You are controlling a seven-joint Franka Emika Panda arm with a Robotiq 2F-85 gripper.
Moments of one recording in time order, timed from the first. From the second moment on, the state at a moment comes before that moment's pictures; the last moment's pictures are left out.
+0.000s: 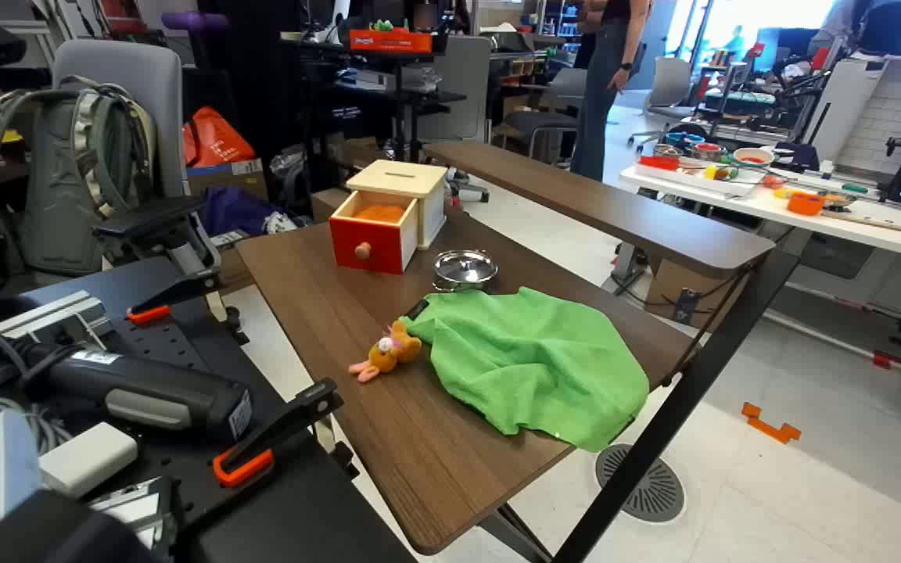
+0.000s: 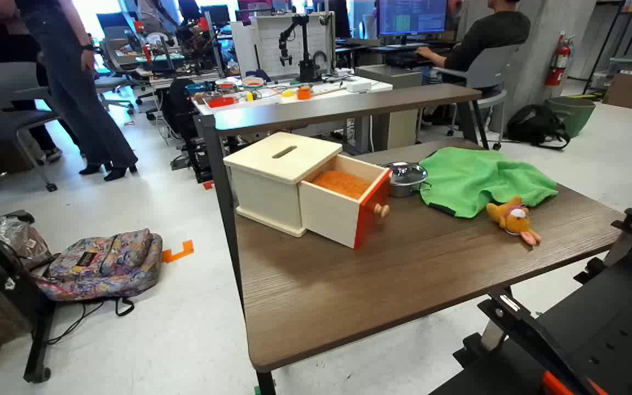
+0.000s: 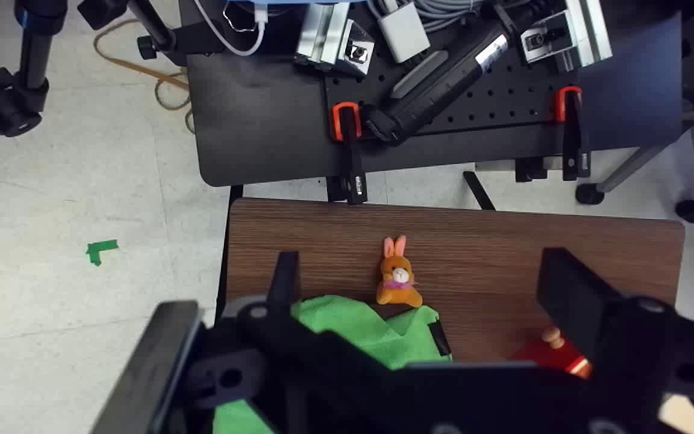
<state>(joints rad) -0.11 -0.24 -0.33 -2.23 -0.02 1.73 -0.39</state>
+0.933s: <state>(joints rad) -0.11 -0.17 -0.24 -2.37 -0.01 1.97 -0.33</state>
